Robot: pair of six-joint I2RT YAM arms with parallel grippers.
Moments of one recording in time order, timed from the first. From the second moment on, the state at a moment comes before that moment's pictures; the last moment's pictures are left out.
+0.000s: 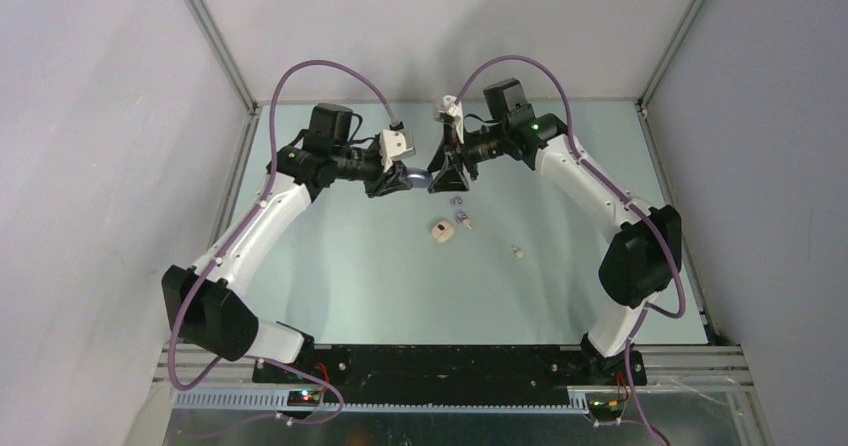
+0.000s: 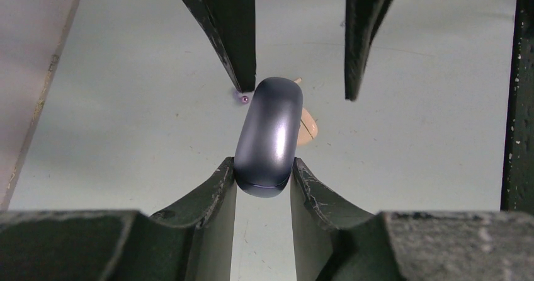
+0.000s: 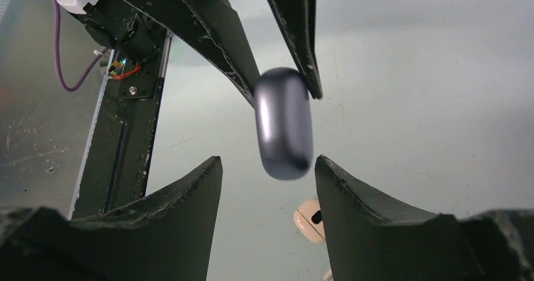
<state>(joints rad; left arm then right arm) -0.38 1.41 1.34 -0.65 0.75 0.72 0.51 1.76 1.68 -0.63 -1.03 -0.49</state>
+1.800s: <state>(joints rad) -0.29 1.51 1.31 -0.19 1.00 0.03 0.41 1.75 1.53 -0.08 -1.16 0.15</state>
